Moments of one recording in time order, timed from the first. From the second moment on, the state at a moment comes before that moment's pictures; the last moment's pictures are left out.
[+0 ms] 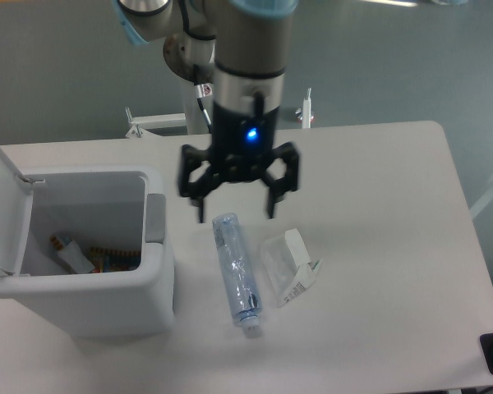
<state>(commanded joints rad) 2.48 -1.74 -1.33 -1.17 1.40 0.19</state>
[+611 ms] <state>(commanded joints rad) 2.62 -1.68 -1.37 -1.25 1.55 0.55</state>
